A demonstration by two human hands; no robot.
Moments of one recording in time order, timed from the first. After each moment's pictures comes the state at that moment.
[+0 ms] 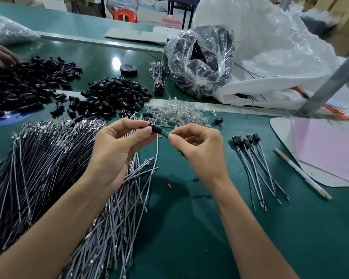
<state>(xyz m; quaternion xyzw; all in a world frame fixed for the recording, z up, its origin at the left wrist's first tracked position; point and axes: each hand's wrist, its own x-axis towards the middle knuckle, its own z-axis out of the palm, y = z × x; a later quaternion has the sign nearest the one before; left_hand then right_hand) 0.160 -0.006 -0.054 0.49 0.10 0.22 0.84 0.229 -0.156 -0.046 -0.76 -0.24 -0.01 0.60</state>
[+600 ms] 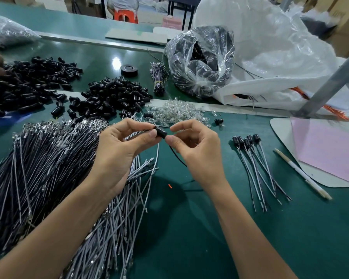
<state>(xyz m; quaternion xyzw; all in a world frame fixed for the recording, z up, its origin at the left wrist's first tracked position) 0.159 -0.013 -0.052 0.52 0.09 0.23 0.82 0.227 -0.151 -0.049 -0.74 -0.26 0.01 0.62</state>
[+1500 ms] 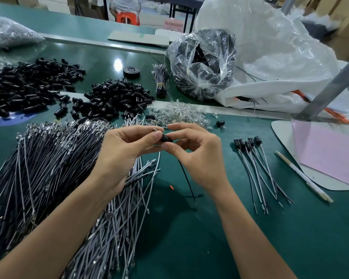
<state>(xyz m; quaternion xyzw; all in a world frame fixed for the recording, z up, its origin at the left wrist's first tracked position) 0.155 -0.012 -0.045 0.56 0.10 0.20 0.80 0.226 -0.153 -0.049 -0.74 -0.32 -0.02 0.59</state>
